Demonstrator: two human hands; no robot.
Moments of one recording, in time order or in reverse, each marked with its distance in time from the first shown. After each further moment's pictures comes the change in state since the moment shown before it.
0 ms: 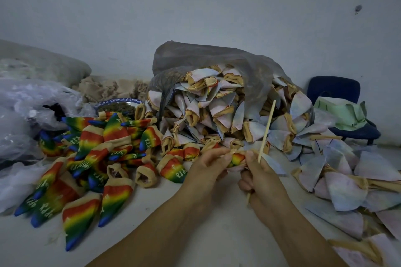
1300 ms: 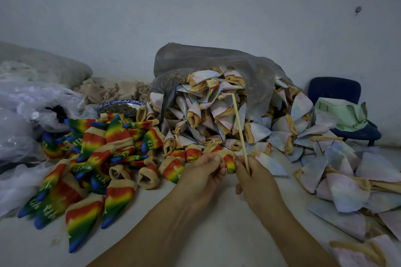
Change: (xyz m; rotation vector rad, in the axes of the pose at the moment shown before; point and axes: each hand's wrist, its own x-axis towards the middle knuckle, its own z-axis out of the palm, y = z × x) left_hand 0.005 0.008 -0.011 -0.352 -0.028 -0.162; right_hand -0.005 0.004 0.003 -0.816 0.025 -0.219
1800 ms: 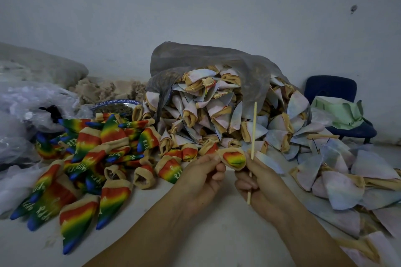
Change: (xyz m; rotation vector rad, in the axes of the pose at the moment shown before) left_hand -0.002 -0.001 0.006 -0.155 -0.096 -0.081; right_hand 0.009 0.001 -0.017 1.116 -0.291 0.339
